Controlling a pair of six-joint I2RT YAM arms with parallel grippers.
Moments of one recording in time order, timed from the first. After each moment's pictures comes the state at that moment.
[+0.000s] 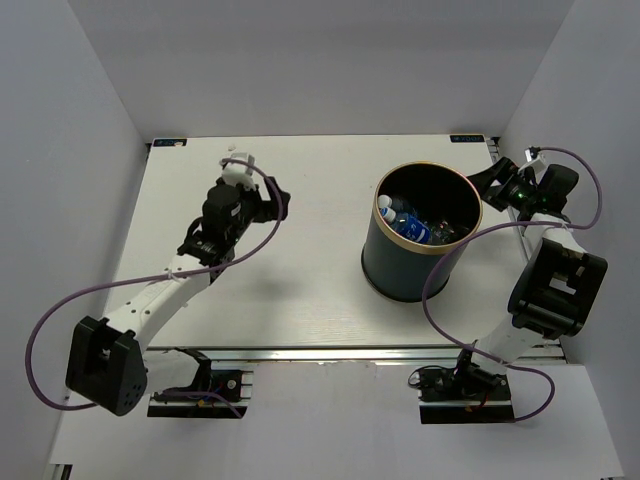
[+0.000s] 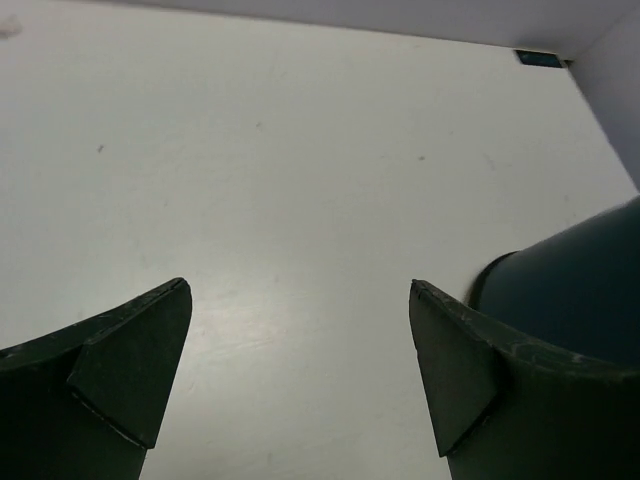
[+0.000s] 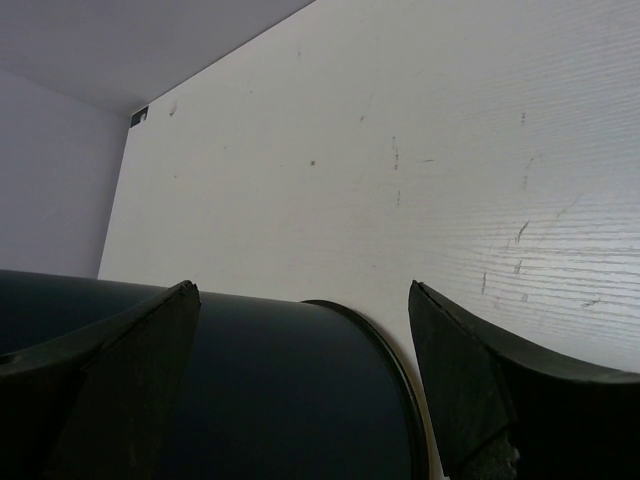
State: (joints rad) left arm -0.44 1.23 0.87 0.17 -0.08 -0.30; right arm -0.40 1.66 1.06 0.16 -0.91 0.45
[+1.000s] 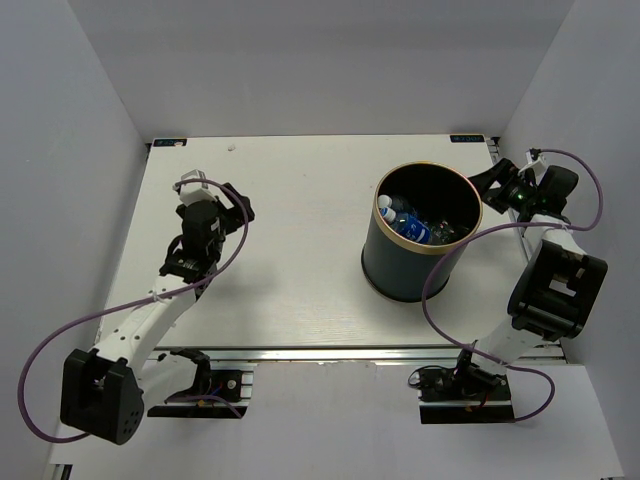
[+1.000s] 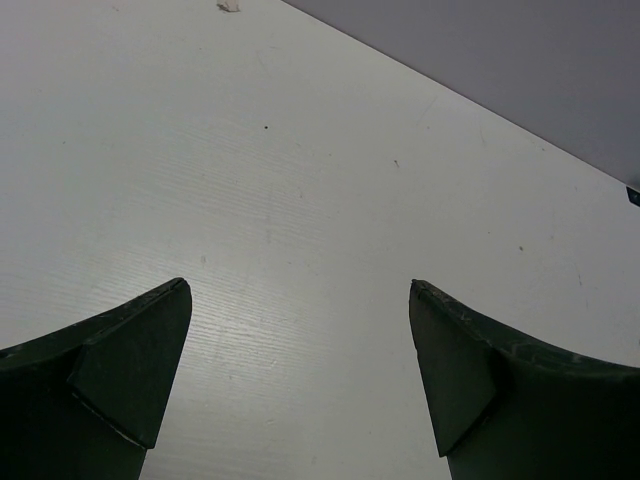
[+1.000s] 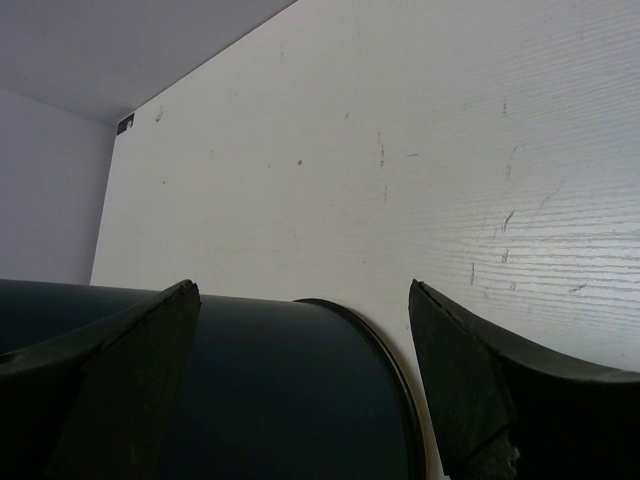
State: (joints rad) left arm -0.32 1.06 0.70 0.10 -0.34 -0.52; right arm -0.40 1.65 1.06 0.14 -0.88 0.44
